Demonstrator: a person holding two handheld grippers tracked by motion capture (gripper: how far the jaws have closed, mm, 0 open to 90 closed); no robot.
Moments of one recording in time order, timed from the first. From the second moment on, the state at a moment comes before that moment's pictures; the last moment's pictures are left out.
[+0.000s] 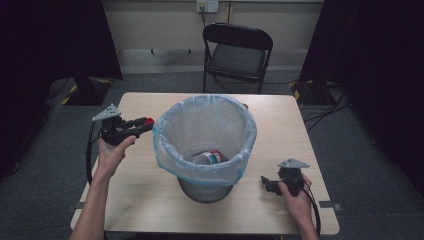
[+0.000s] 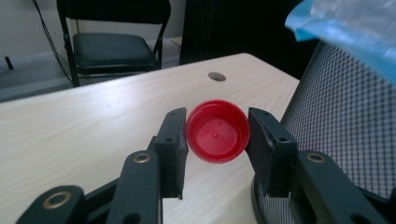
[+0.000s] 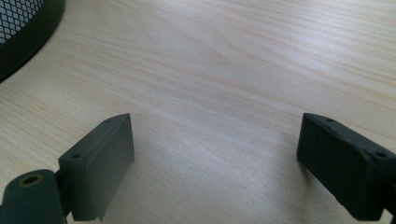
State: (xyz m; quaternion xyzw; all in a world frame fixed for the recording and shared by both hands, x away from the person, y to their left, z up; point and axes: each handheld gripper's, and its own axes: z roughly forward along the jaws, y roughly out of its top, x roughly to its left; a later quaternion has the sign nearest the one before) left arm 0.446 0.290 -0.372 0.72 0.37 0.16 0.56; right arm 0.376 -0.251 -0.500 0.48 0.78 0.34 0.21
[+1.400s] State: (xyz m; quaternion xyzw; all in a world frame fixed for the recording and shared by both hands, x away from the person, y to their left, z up) left arm 0.421 0.282 -0.276 0.67 0.29 0.19 0.66; right arm 0.376 -0.251 -0.500 0.48 0.78 0.34 0.21
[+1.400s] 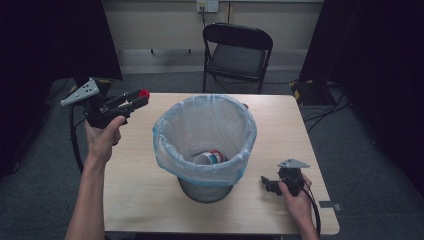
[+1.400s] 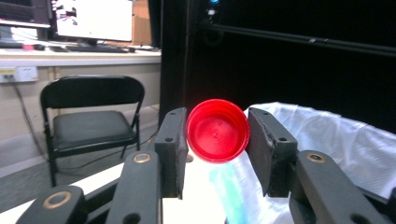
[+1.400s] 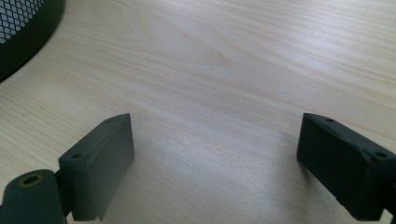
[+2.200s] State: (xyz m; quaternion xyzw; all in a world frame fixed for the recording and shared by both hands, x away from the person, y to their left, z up) left arm 0.403 0.232 -0.234 0.69 0.21 0.14 0.68; right arm 0.376 -0.251 -0.500 0.48 0.78 0.34 0.21
